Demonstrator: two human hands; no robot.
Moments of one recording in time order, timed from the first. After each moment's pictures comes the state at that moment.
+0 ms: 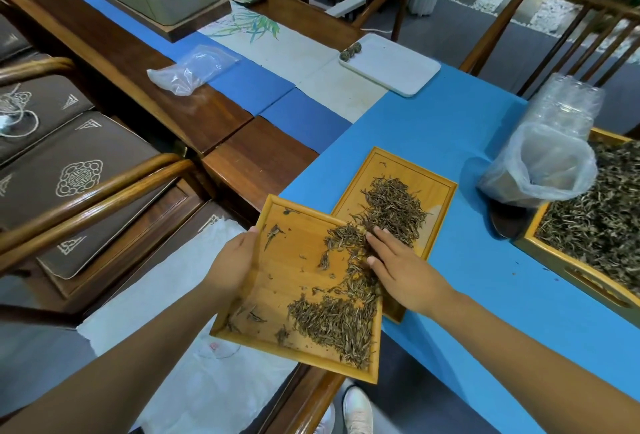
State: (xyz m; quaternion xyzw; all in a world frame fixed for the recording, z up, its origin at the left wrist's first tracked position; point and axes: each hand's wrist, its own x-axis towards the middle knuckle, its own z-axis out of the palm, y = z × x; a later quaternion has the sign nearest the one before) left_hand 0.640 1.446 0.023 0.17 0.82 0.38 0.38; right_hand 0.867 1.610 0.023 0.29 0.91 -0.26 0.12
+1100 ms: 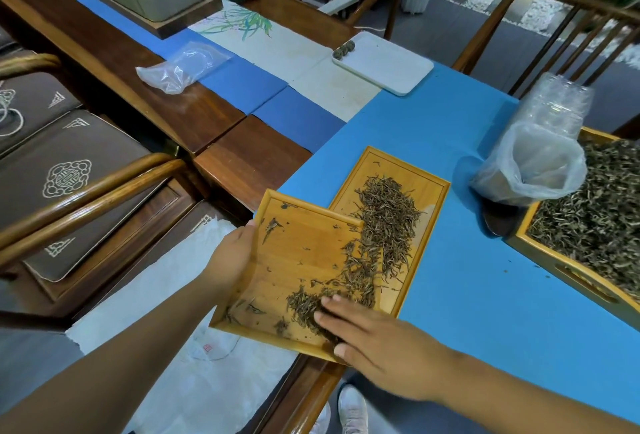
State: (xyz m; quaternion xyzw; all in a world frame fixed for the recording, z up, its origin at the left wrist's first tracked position) left_hand 0.638 1.459 0.025 0.16 0.82 0.38 0.39; right_hand 0.893 1.538 0.064 0.08 0.93 -0.30 0.20
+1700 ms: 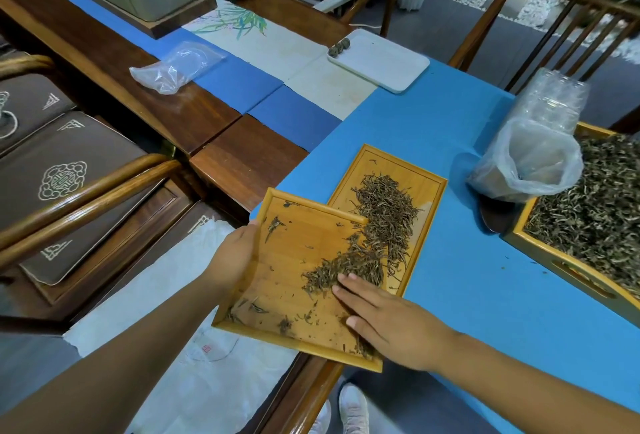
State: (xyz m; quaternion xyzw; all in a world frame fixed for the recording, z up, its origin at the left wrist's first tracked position) left_hand 0.639 1.465 0.021 0.14 0.81 0.39 0.41; right_hand 0.895 1.562 0.038 0.13 0.94 -0.27 0.18
